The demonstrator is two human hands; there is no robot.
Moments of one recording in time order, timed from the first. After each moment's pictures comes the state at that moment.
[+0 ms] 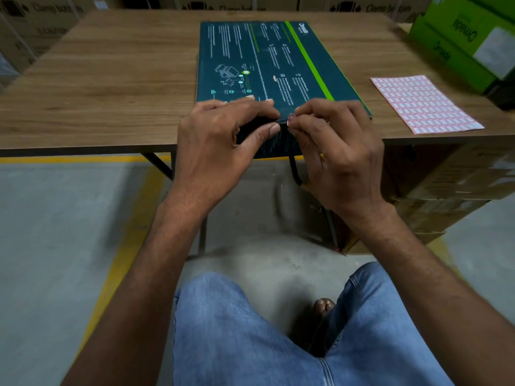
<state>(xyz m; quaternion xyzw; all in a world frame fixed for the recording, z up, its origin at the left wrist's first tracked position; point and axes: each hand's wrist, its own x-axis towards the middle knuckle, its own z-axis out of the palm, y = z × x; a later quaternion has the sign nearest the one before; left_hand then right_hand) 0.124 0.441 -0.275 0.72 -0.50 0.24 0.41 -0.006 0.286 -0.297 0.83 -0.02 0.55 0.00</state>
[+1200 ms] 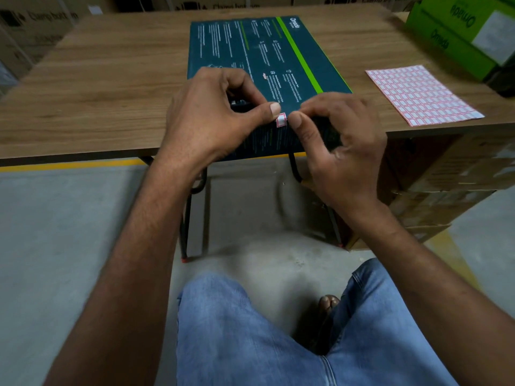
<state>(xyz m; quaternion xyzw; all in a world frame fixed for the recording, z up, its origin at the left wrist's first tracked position) 0.125 0.425 -0.228 0.81 -0.40 0.02 0.42 -0.010 0.287 -0.295 0.79 -0.09 0.57 -0.20</state>
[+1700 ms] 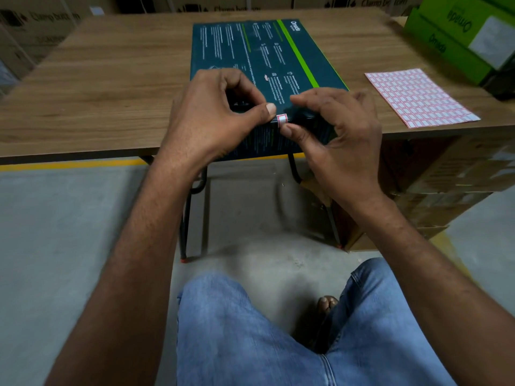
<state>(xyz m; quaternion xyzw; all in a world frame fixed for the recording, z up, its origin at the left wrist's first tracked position) 0.130 0.429 -0.231 0.79 -0.41 0.00 0.45 -0.006 0.281 -0.289 0.83 -0.10 0.51 -0.18</state>
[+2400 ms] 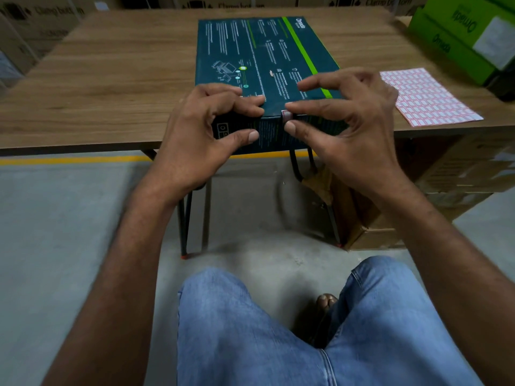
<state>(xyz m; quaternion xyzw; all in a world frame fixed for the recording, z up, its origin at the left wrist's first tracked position) 0.145 0.462 -0.266 0.72 -0.53 0.08 0.44 -0.013 0.266 -0.278 0.87 -0.07 0.45 -0.17</state>
